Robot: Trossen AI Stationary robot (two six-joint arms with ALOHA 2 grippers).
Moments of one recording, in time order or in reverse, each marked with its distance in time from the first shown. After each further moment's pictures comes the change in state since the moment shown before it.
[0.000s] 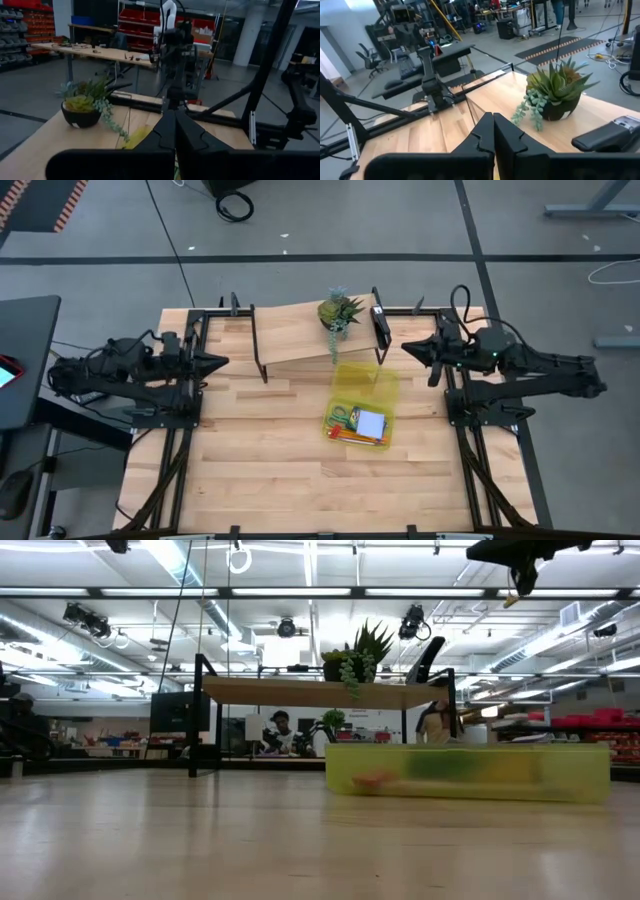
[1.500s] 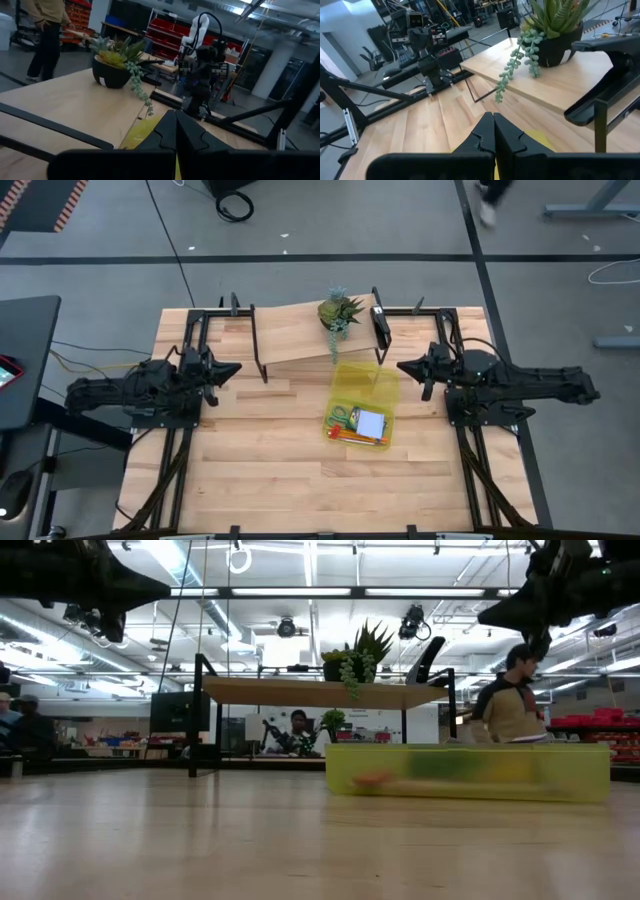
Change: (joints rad) left arm 0.122 -0.288 -0.525 0.287 -0.037 -0.171; right arm -0.002 -0.201 -0.390 0.162 -0.008 0.086
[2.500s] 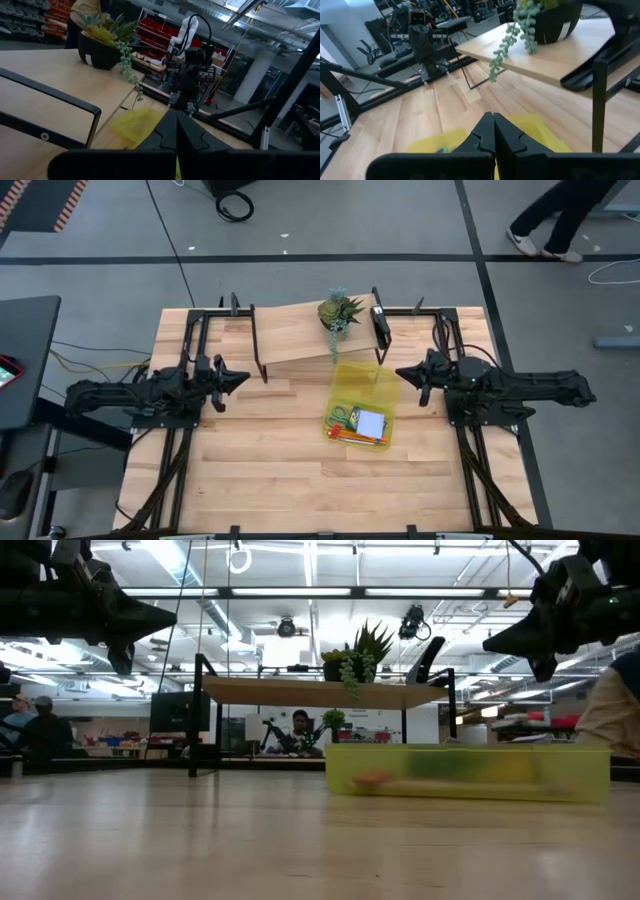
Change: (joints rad) left arm 0.019 0.000 -0.210 0.239 0.082 -0.081; right arm 0.000 -0.080 -0.132 0.030 -0.004 -0.012
